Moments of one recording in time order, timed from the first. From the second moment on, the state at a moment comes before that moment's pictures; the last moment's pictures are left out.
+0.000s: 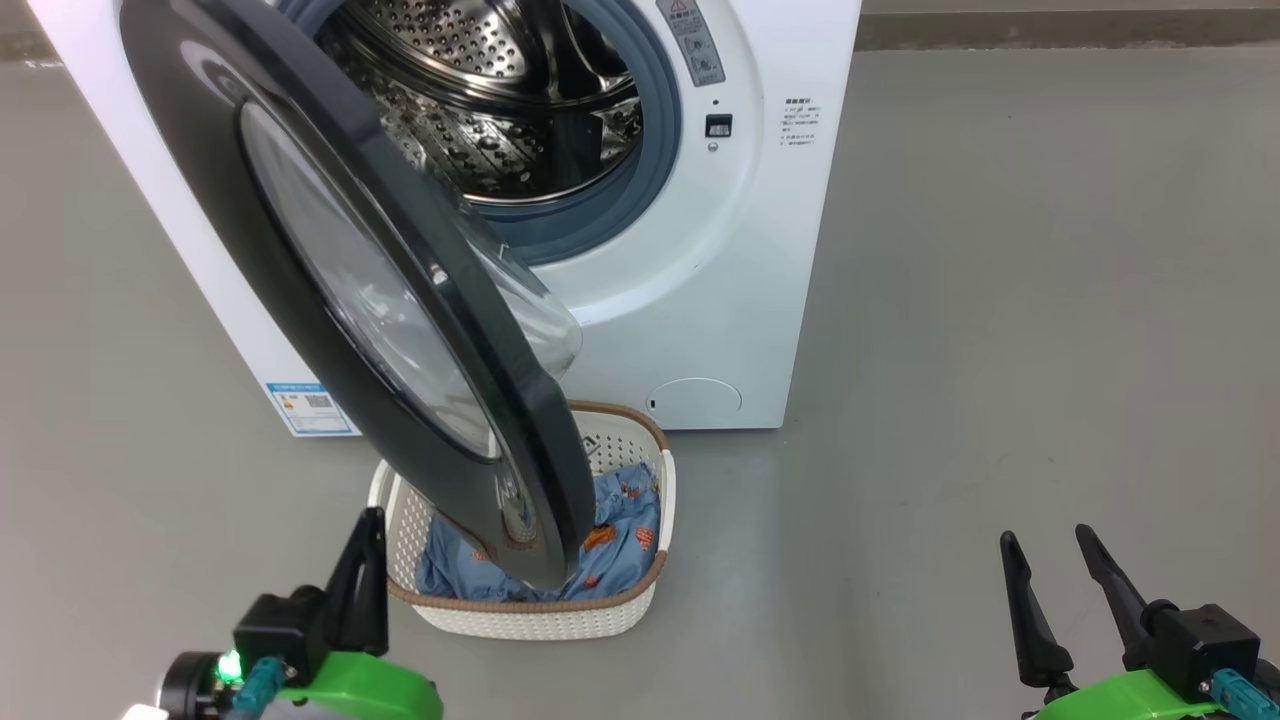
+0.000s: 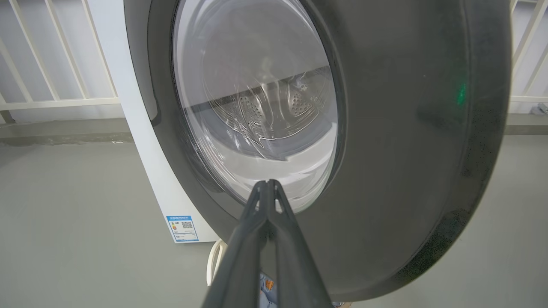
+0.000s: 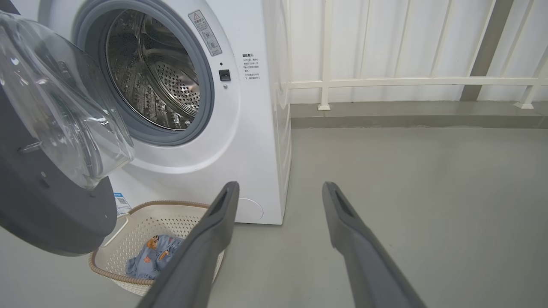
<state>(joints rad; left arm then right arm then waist) -0.15 0.04 -0.17 0.34 -0.16 0.00 -0.25 0.04 -0.05 -0.13 0.11 0.12 0.12 -0.21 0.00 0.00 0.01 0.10</state>
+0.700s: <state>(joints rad) -0.39 0.07 -0.12 0.03 -0.10 0.04 -0.25 0.04 -0.04 -0.12 0.11 0.10 0.12 -0.21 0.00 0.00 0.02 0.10</state>
